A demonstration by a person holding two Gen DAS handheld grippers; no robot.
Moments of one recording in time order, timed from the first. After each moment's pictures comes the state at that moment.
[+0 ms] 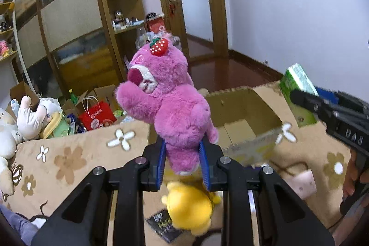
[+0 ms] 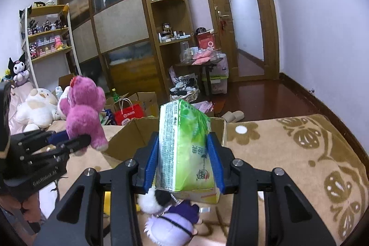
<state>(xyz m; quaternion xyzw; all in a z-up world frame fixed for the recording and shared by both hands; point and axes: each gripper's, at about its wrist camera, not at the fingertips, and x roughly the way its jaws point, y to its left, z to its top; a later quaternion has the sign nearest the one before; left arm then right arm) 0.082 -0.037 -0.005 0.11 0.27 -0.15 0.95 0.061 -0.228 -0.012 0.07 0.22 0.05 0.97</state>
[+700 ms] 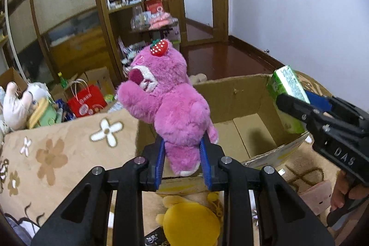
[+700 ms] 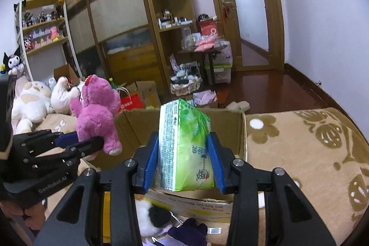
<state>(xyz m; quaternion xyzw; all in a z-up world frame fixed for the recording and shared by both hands) 0.155 -0.042 -0.054 0.10 0.34 -0.16 0.92 0.131 -0.212 -0.058 0.07 0.26 0.05 0.96</state>
